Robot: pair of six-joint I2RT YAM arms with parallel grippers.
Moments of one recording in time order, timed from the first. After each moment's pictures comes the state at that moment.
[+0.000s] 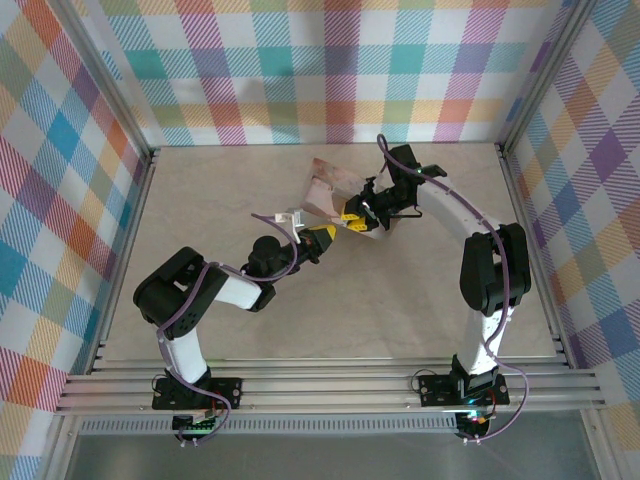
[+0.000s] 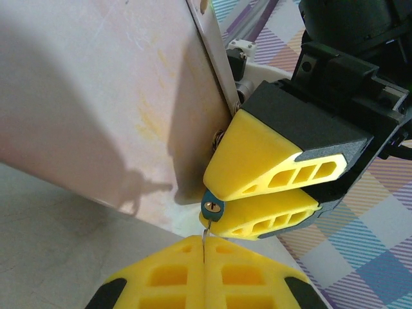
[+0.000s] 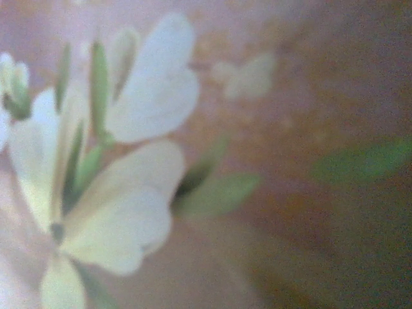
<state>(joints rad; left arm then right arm) -0.63 1.80 0.61 1.23 0.25 -0.73 0.35 1.89 1.56 -0.83 -0.85 0.76</state>
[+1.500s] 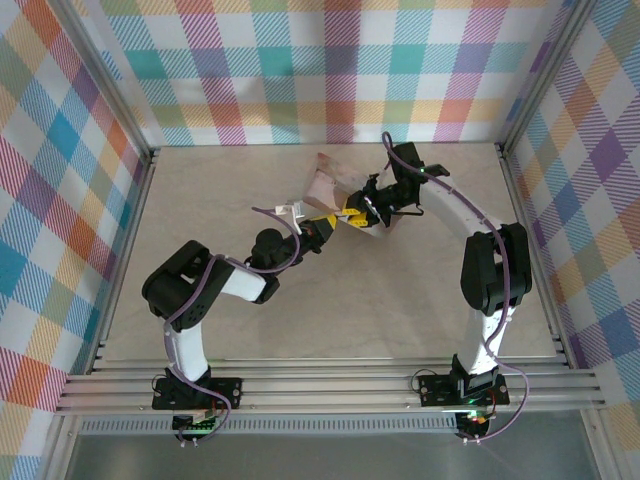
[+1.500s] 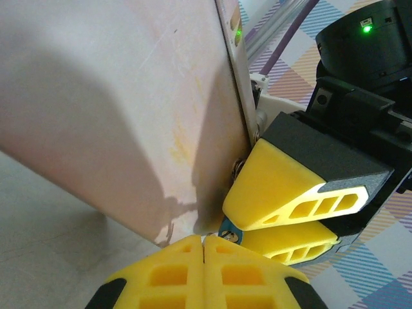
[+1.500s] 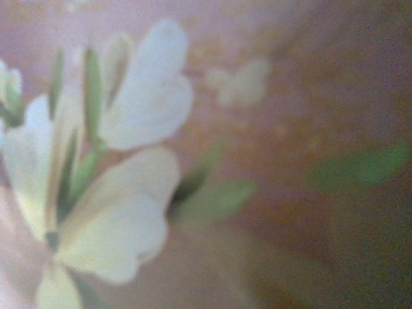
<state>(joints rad) -0.61 1.87 0.69 1.25 0.24 -0.76 0.34 1.89 1.56 -0.78 -0.86 0.83</state>
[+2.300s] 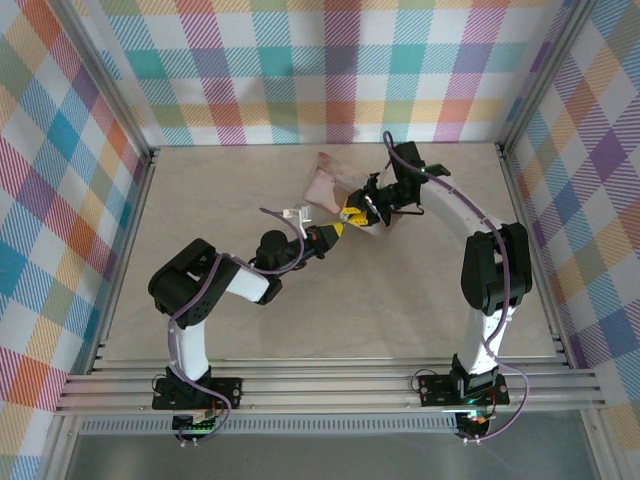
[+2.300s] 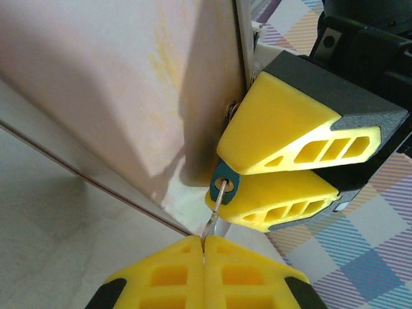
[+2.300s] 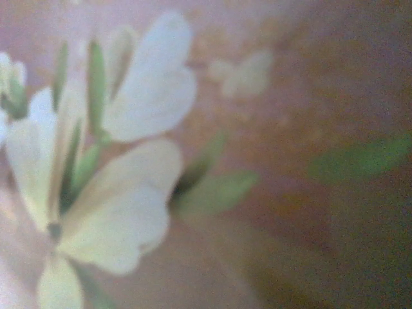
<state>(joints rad) -0.63 1.90 0.70 1.25 0.32 -0.79 0.33 1.89 1.56 -0.77 -0.87 0.84</state>
